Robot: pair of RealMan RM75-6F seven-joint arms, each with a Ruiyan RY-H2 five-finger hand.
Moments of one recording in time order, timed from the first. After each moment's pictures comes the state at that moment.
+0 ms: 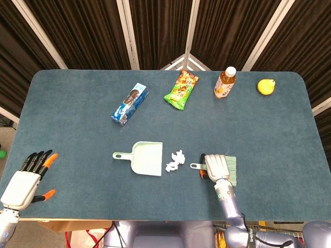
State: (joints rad) left arm -0.13 -1.11 0.06 -1.65 1.65 1.43 0.10; right arm 0.55 -1.74 0.16 -1.54 -0.85 1.17 -0.67
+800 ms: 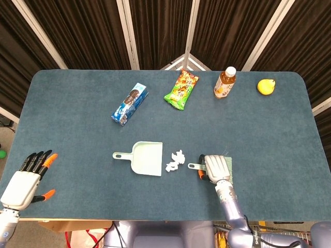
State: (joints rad) left arm -0.13 -1.11 0.06 -1.66 1.63 1.42 0.11; right arm 0.54 -1.67 0.18 -1.67 -0.86 1.16 -0.61
